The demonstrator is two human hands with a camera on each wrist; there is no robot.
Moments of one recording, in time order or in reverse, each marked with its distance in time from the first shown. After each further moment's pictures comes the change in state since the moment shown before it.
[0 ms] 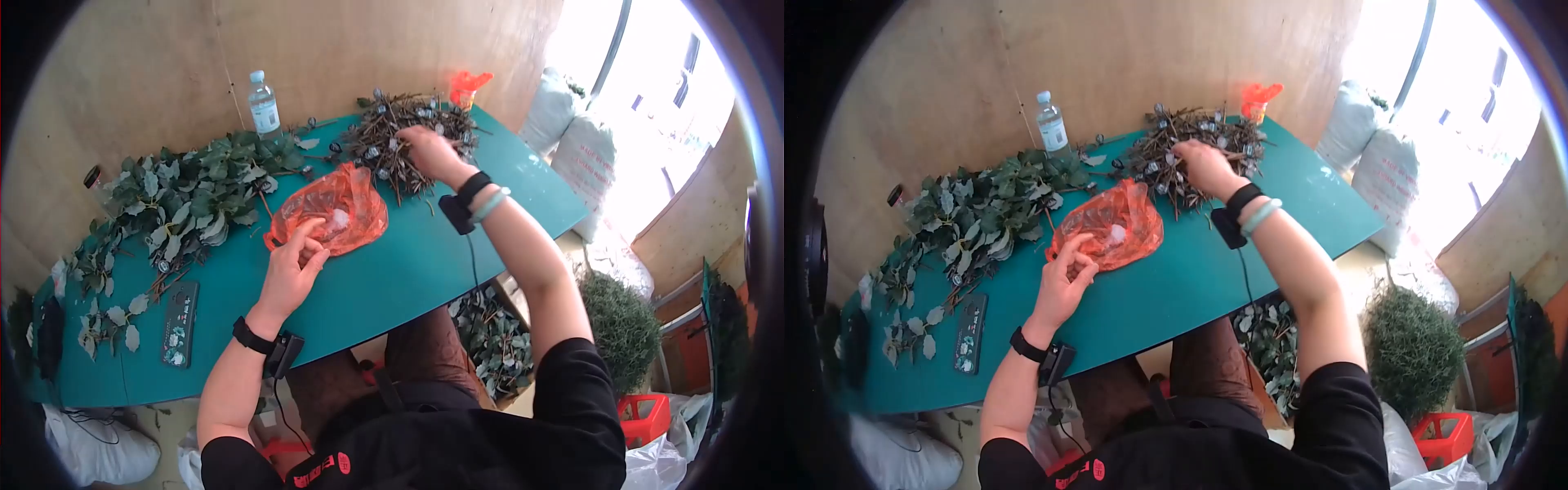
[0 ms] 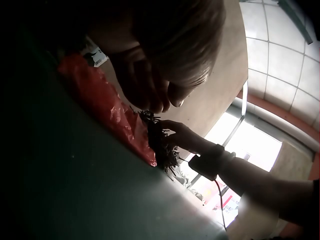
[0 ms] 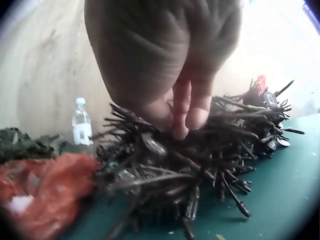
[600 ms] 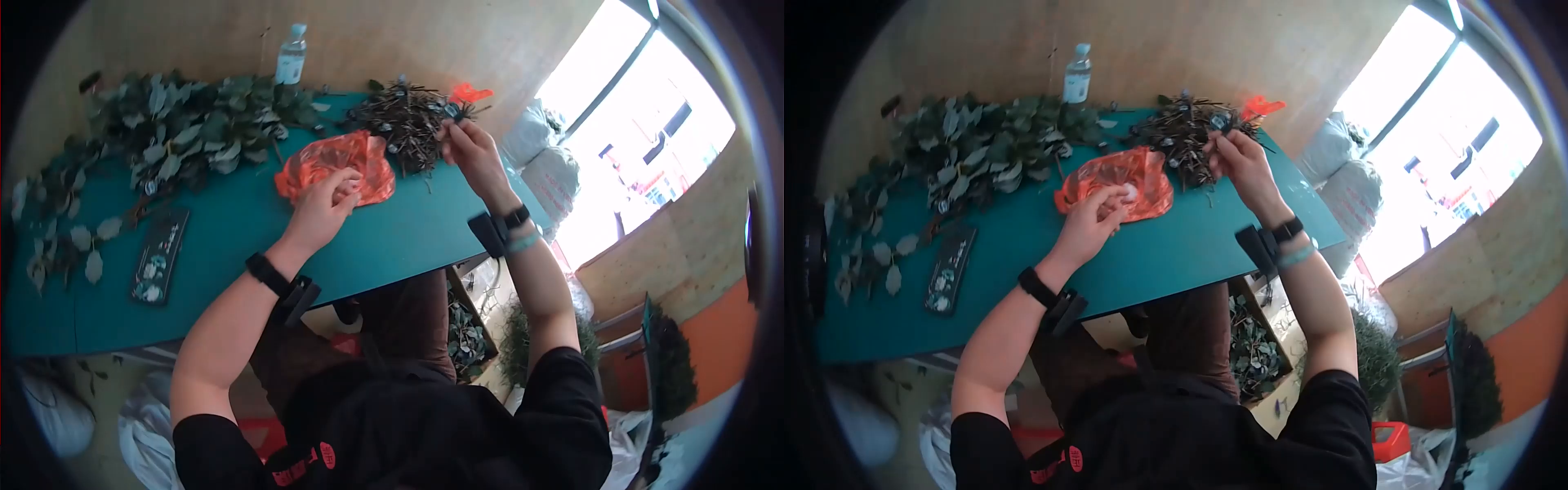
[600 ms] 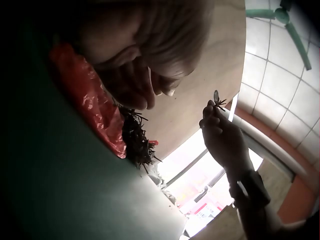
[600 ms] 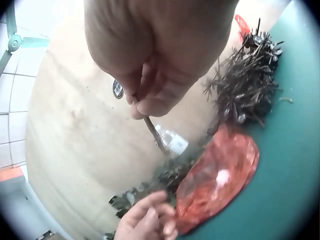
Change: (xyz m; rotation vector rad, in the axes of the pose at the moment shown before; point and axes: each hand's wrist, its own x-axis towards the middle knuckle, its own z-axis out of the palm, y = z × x) left_hand -0.004 -0.022 0.015 -0.253 0.120 0.063; right_hand -0.031 -0.121 -0.090 1.071 0.010 0.448
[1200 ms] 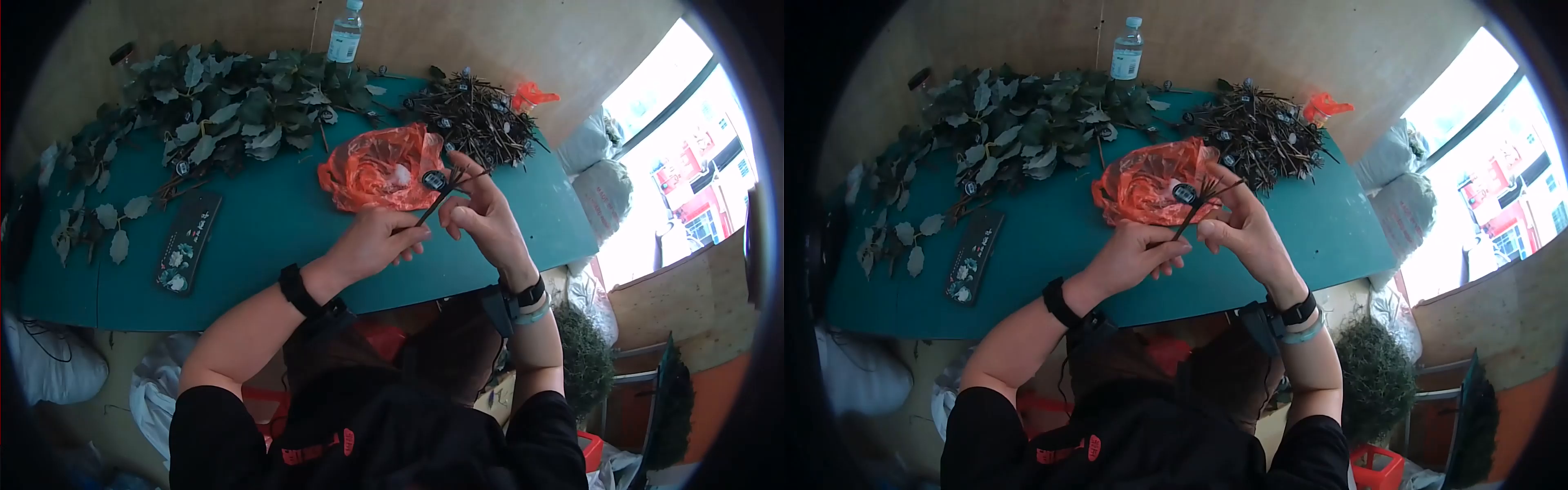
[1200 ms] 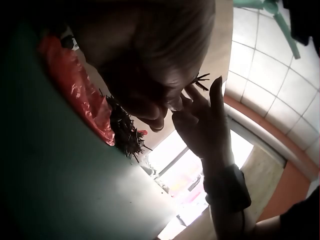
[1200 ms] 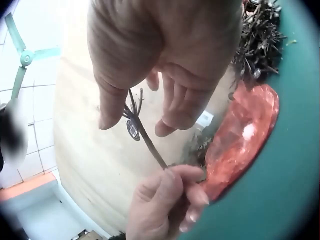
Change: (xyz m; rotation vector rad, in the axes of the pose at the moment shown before) left_hand -0.009 0.038 0.001 -0.173 -0.281 -0.271; right_hand -0.054 0.006 0.074 0.181 -0.227 0.140
